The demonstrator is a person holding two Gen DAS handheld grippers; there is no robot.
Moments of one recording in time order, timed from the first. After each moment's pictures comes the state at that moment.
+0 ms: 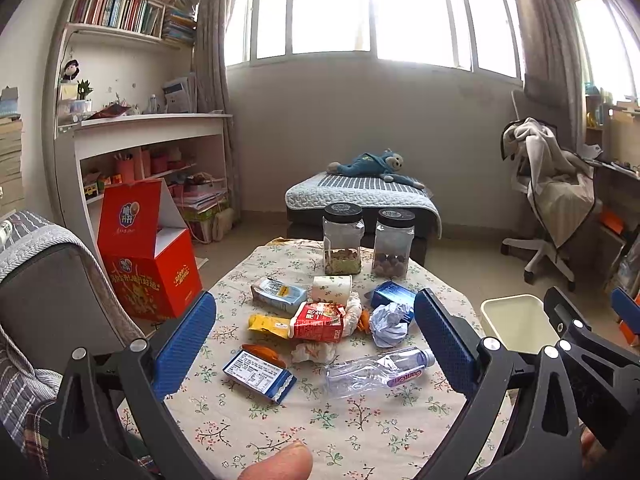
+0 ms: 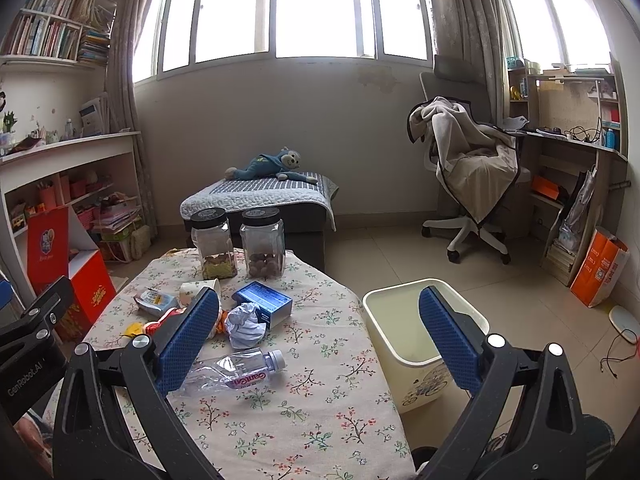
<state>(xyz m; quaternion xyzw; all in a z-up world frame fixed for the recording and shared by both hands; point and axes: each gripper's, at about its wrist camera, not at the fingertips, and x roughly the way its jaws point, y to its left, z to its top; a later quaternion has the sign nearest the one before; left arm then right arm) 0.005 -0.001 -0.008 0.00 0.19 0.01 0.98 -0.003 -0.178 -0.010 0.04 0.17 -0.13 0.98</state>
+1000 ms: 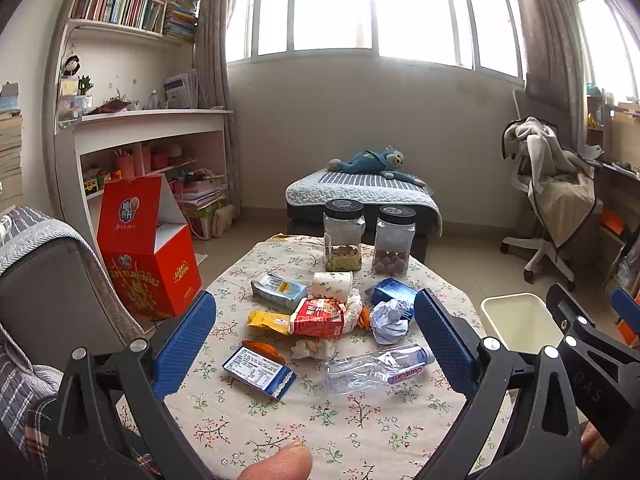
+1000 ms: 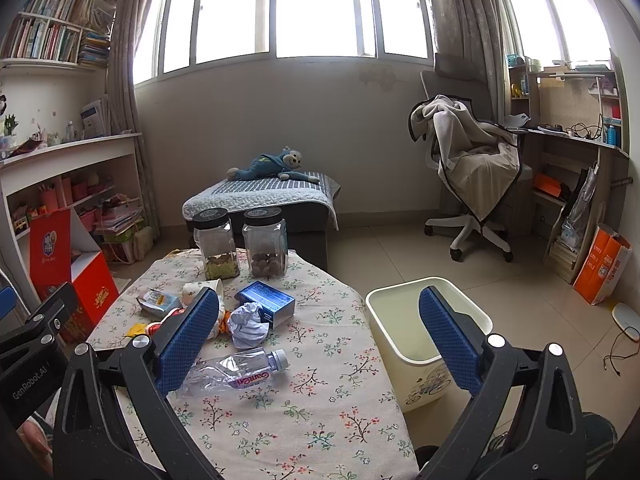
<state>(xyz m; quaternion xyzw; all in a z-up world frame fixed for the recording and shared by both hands) 0.005 0.001 -0.010 0.00 0.19 0.01 0.98 -0.004 -0.179 -0.012 0.04 0.17 -0.12 0.98</state>
